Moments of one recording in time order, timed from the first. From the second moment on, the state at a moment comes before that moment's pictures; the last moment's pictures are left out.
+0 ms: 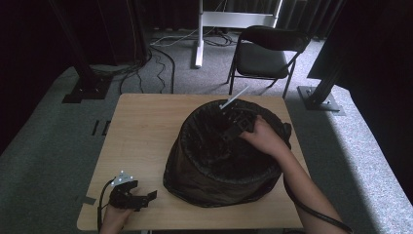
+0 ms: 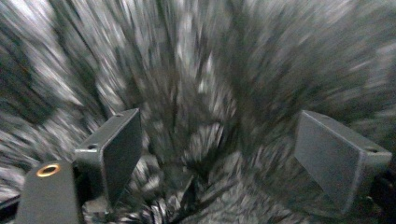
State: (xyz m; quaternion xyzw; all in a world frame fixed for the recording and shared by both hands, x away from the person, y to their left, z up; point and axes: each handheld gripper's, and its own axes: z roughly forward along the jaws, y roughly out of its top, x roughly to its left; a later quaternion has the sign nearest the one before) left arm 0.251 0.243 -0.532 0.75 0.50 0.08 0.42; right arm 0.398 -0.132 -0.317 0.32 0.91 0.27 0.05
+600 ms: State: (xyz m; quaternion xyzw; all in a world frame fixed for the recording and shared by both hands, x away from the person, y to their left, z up) left arm 0.250 0.245 -0.531 0.75 0.51 0.08 0.42; right arm 0.371 -0.247 -0.247 0.40 0.76 0.49 0.16
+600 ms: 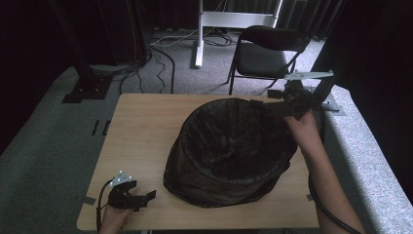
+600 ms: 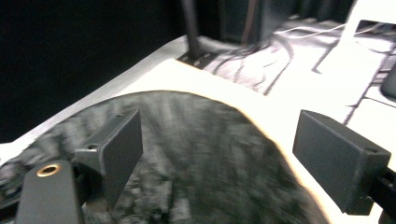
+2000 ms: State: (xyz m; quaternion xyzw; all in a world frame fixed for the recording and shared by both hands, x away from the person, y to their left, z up) left arm 0.248 0.250 -0.531 0.74 0.52 0.08 0.42; right arm 0.317 -0.377 -0.465 0.63 0.59 0.43 0.27
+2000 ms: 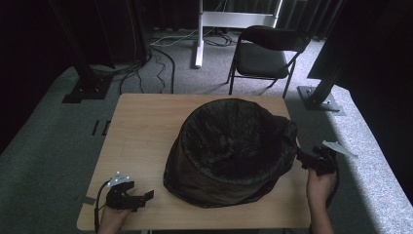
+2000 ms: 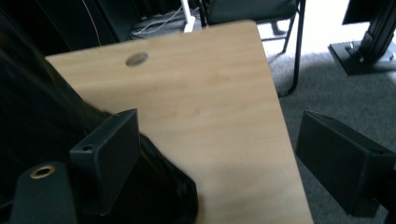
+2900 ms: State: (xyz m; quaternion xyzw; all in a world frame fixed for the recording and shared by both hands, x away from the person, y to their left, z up) left arm 0.247 0.250 -0.535 0.75 0.52 0.10 0.40; right arm 0.273 -0.370 -0.547 0.64 0.61 0.37 0.28
